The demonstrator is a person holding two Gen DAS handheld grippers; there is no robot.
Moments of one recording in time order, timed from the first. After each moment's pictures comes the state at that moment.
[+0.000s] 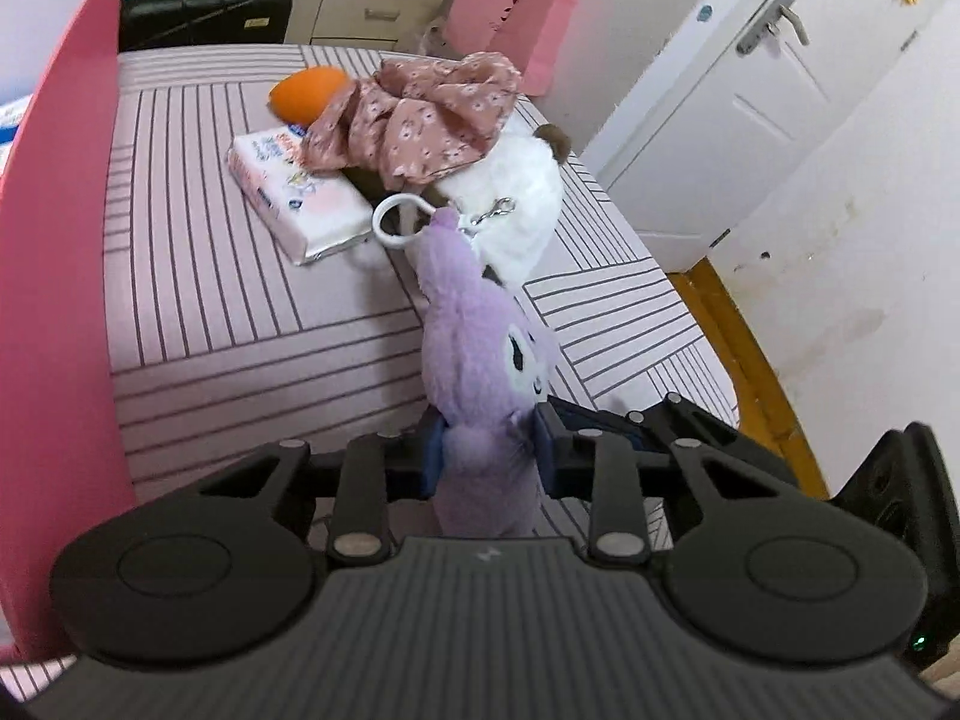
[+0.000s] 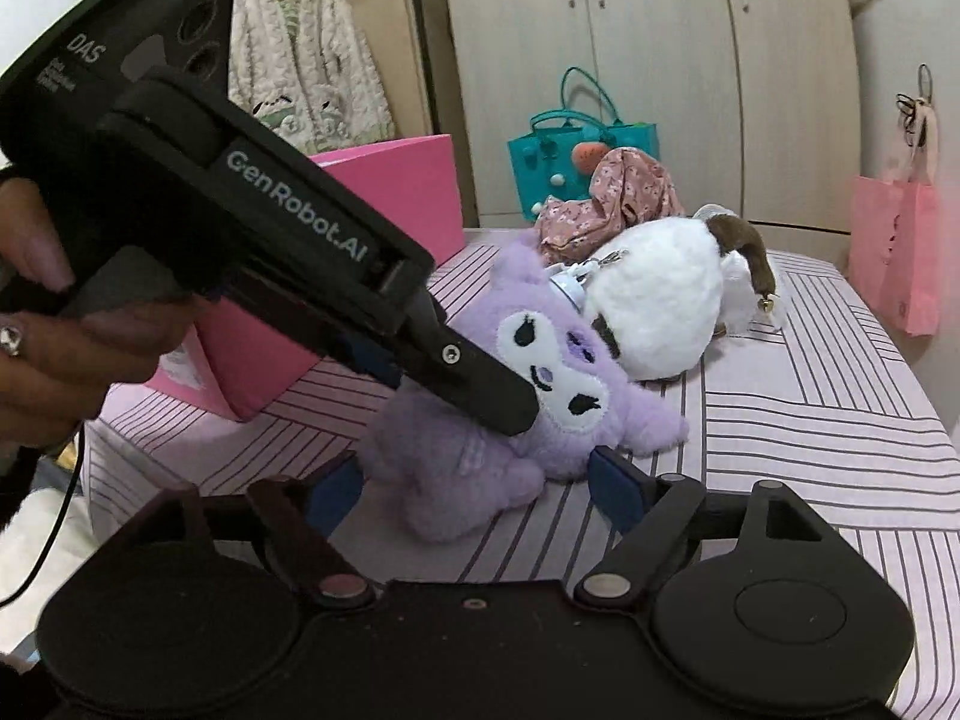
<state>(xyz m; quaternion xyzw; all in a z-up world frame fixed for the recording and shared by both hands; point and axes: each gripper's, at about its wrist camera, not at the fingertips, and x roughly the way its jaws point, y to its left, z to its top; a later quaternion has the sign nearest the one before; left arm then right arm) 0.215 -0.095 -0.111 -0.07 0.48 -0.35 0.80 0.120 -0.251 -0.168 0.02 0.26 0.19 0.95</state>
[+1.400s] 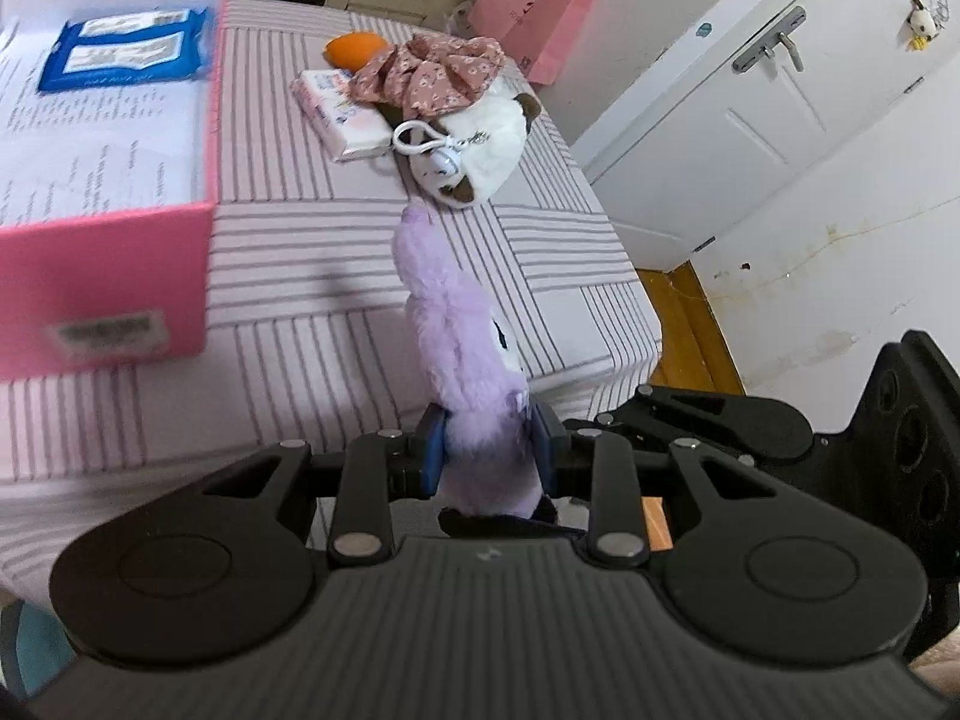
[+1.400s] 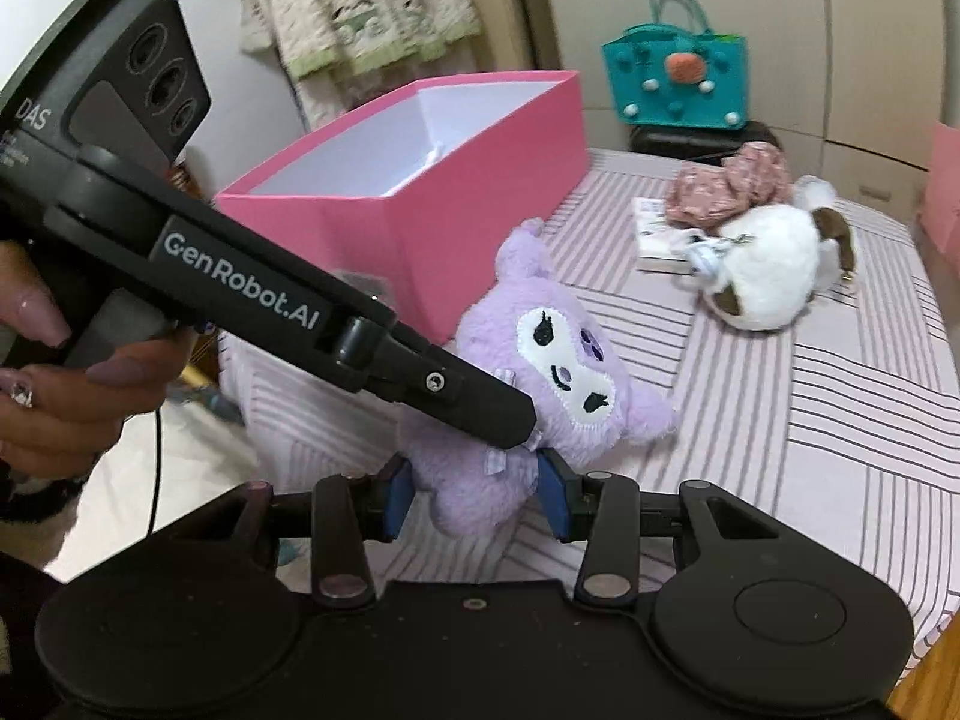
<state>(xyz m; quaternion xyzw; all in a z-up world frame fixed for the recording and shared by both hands) 0.138 -0.039 -0.067 -0.12 0.52 -0.33 0.78 0.080 -0.221 -0.093 0.00 0.40 0.27 0.88</state>
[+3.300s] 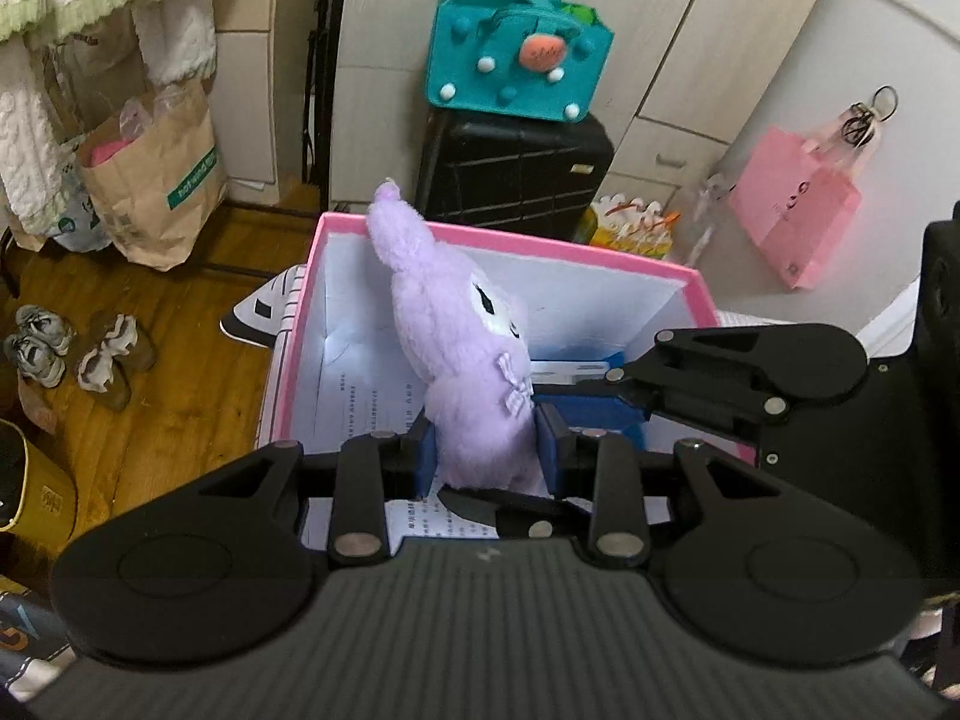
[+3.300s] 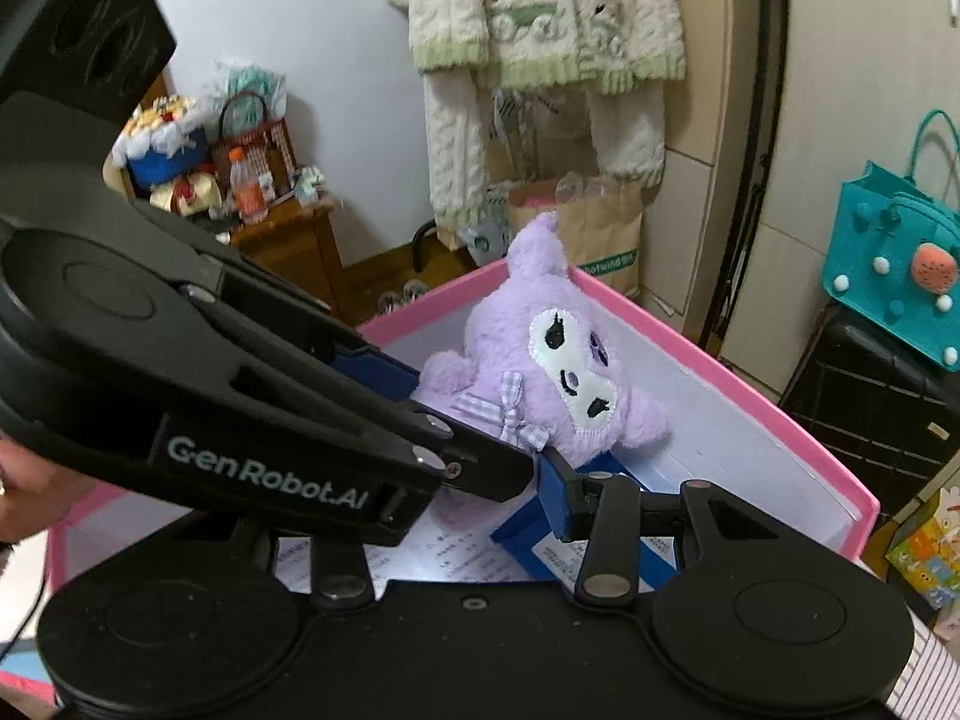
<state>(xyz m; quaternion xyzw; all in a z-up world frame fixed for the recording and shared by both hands) 0.360 0.111 -0.031 -0.09 0.45 -0.12 0.88 0.365 -0.032 -0.044 -0.13 0.36 0.42 0.82</state>
